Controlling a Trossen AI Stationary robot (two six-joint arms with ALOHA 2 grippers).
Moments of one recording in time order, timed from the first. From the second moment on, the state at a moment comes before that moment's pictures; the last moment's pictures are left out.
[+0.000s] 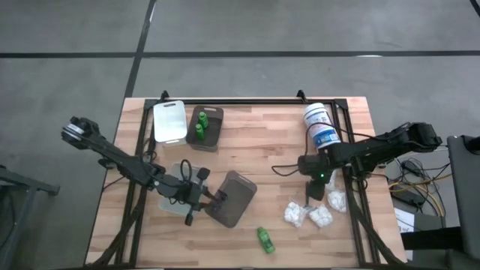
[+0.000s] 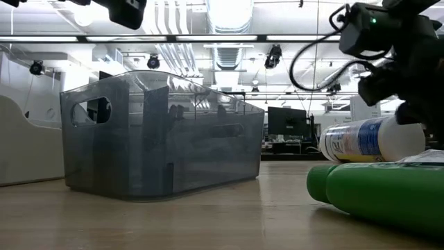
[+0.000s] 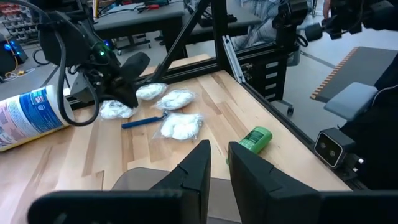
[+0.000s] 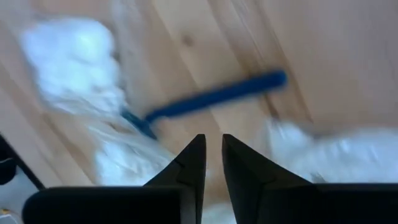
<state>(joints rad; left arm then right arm) -0.49 1.19 0.62 0.38 -0.23 0.06 0.09 1.21 0.61 -0.84 -0.34 0.66</state>
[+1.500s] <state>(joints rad) -0.49 1.23 0.62 0.40 -0.23 0.06 0.09 1.25 0.52 -0.97 -0.07 0.76</state>
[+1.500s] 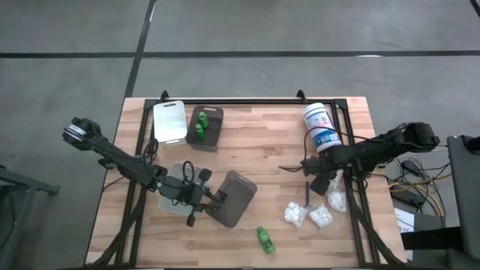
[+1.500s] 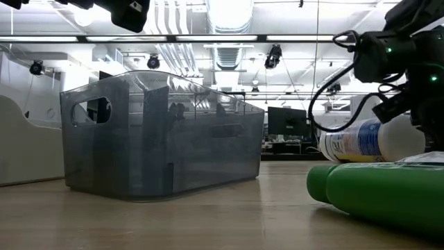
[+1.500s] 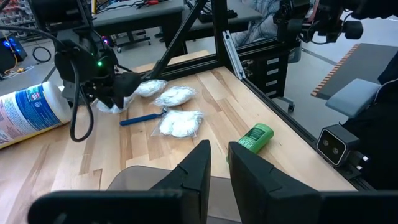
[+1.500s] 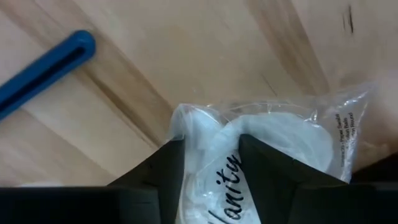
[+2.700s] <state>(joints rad) -0.49 1.23 0.62 0.39 -0.23 0.06 0.09 1.28 0.66 -0.95 -0.07 0.55</state>
